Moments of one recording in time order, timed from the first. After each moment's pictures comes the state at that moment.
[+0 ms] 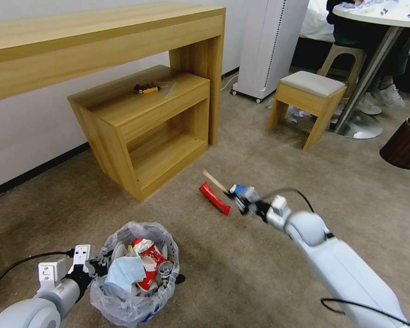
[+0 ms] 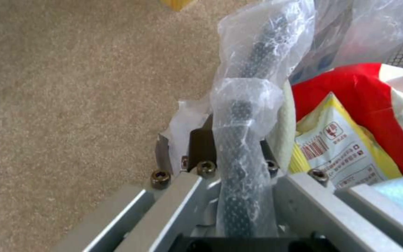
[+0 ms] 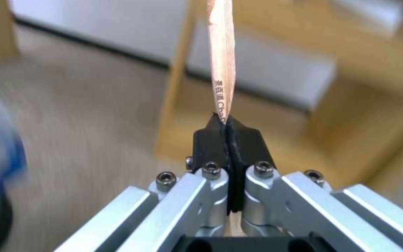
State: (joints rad) left arm 1.70 -1.19 -0.83 -2.21 -0.57 0.74 0.03; right arm -0.72 1.02 -0.02 1.69 0.30 -0.06 -0.46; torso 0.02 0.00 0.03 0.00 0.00
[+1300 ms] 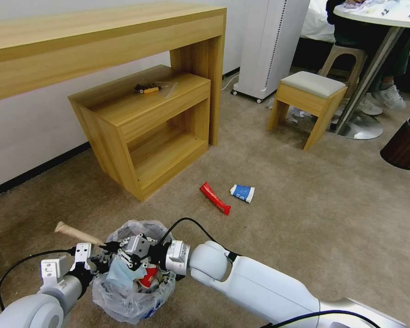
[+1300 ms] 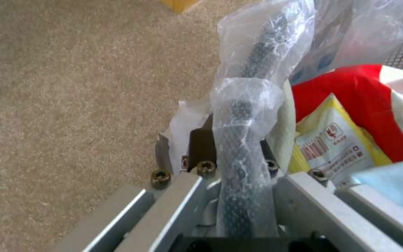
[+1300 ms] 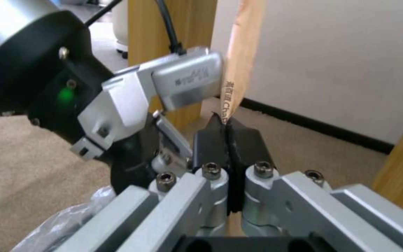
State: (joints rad) left arm 1.67 -1.19 -0.82 -2.19 -0.59 0.74 0.01; right arm -0.63 1.28 -0.63 1.62 0.32 0.05 -0.31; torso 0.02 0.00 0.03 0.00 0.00
